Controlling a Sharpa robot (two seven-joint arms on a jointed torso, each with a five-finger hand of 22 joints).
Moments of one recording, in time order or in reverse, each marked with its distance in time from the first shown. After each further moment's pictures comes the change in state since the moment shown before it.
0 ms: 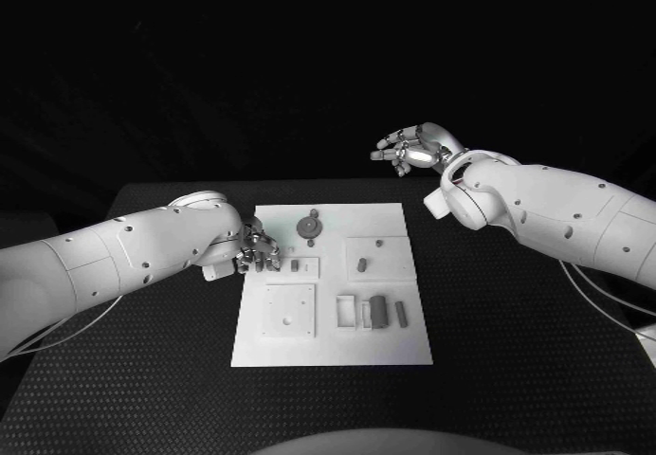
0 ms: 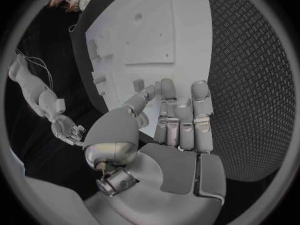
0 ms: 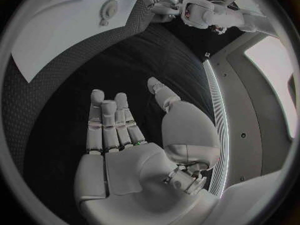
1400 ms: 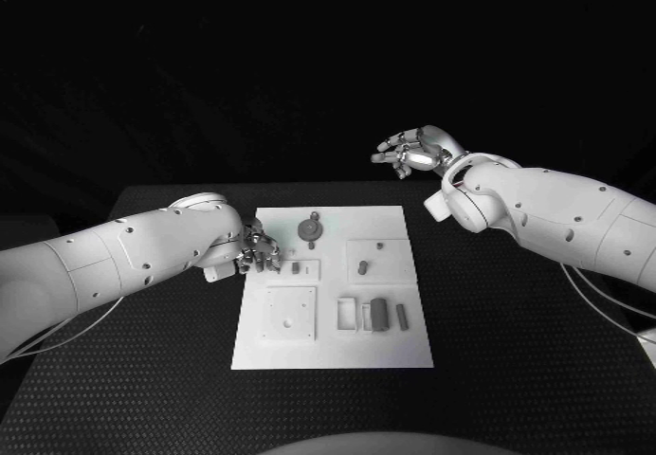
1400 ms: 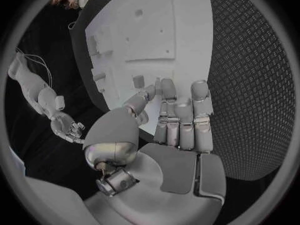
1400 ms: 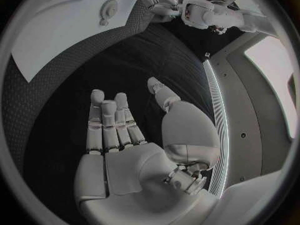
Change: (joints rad) left arm 0.002 0.000 0.000 -0.002 0.006 -0.023 -0.003; left_hand -0.001 0.001 0.000 0.000 -0.007 -0.003 0.003 0.000 -0.001 -0.002 0.006 -0.008 -0.006 -0.005 0.001 -0.008 0.000 0.000 -0.007 0.001 -0.008 0.001; right arm 0.001 -0.001 0.000 0.001 0.000 -0.001 0.000; right_hand 0.000 0.000 0.000 0.000 0.000 -0.001 0.001 0.000 0.001 0.000 0.000 -0.004 0.002 0.000 0.000 0.000 0.002 0.000 0.000 0.000 0.000 0.000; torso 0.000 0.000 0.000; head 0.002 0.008
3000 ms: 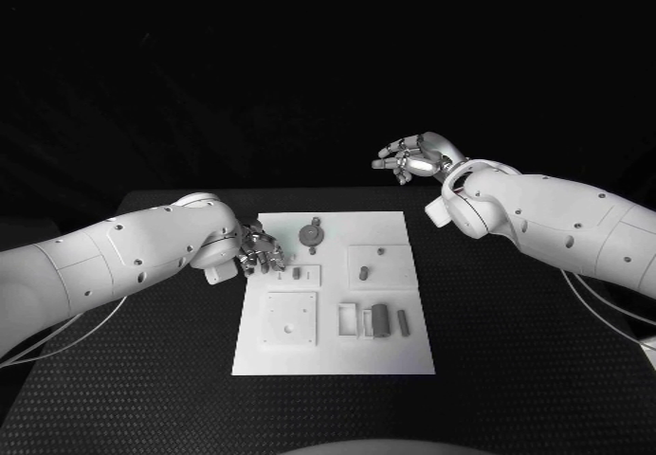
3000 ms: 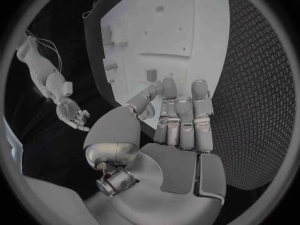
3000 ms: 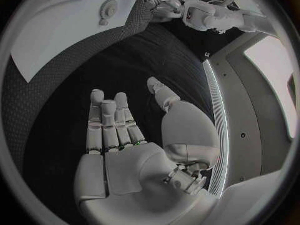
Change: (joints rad) left arm 0.007 -0.024 0.019 0.015 0.109 -0.008 0.020; left_hand 0.026 0.013 -0.012 0.013 -0.067 -0.019 0.008 -0.002 -0.001 -0.023 0.016 -0.023 -0.028 -0.023 0.009 -0.023 -0.007 0.000 -0.022 0.006 -0.034 0.000; right arm 0.000 0.002 0.000 -0.001 0.000 0.000 0.000; right_hand 0.000 0.000 0.000 0.000 0.000 0.003 0.000 0.000 0.003 0.004 0.004 -0.004 0.004 0.000 0.000 -0.004 0.002 0.000 0.000 0.000 0.004 0.000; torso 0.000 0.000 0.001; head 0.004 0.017
